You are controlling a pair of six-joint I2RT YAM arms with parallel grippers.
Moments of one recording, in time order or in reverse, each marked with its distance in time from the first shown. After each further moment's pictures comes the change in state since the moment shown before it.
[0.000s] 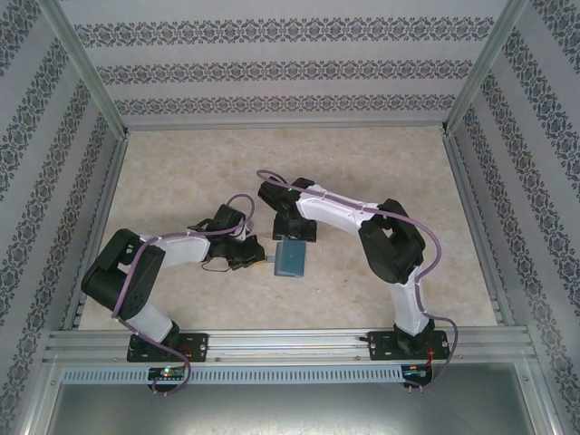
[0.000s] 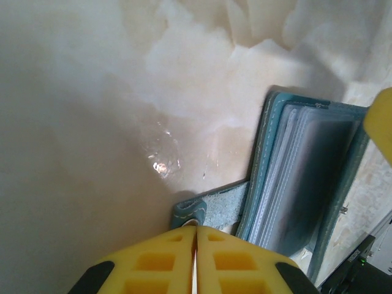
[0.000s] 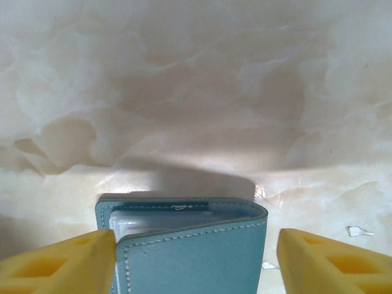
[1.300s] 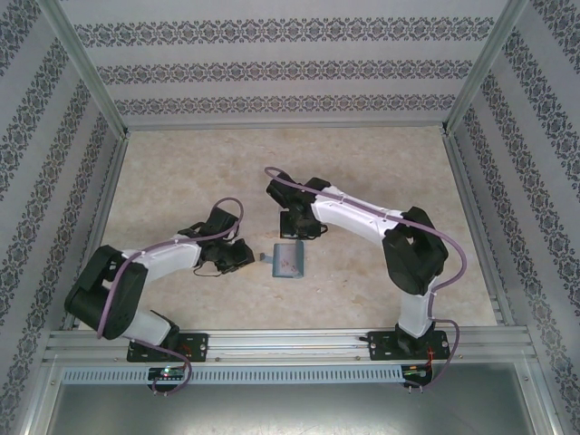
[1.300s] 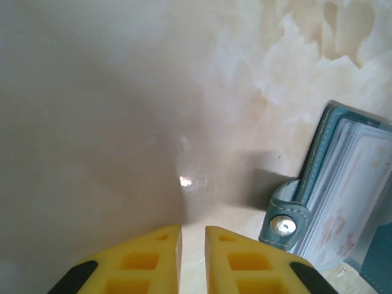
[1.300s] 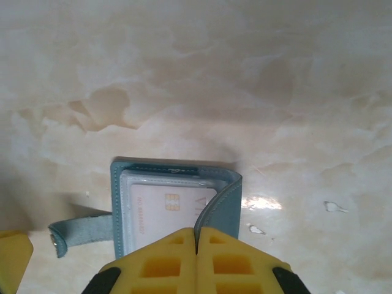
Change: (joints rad) left arm 0.006 -0.158 -0.033 -0.184 -0.186 -0.055; right arm -0.012 -0.171 -0.116 0.071 -0.047 -0.079
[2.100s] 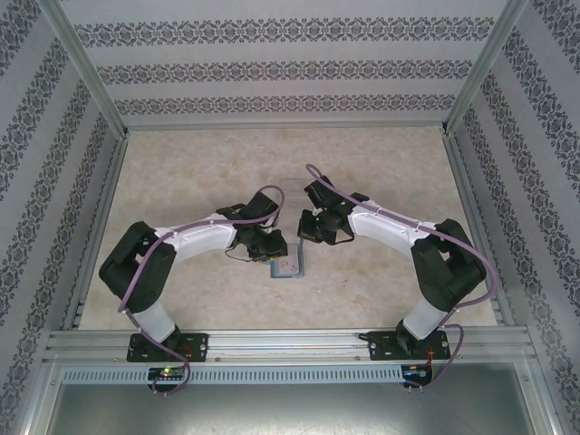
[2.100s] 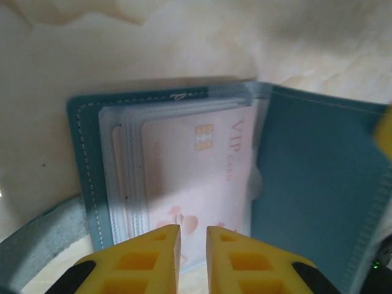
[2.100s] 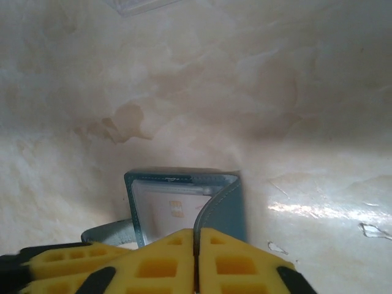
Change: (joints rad) left arm -0.200 0.263 0.366 -0.136 0.047 0.010; right arm -0.153 -0.219 -0.387 0.404 -0.267 0.054
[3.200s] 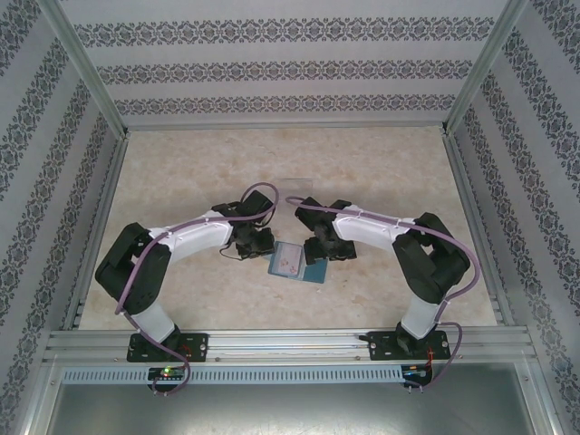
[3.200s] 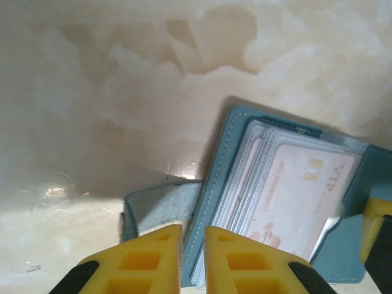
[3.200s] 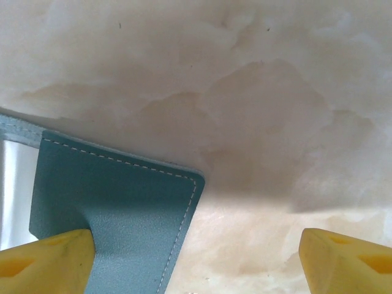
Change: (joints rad) left arm 0.037 -0.037 0.016 -0.128 -0.186 0.028; right arm 0.081 0.106 0.013 -0.334 0.337 -0.242
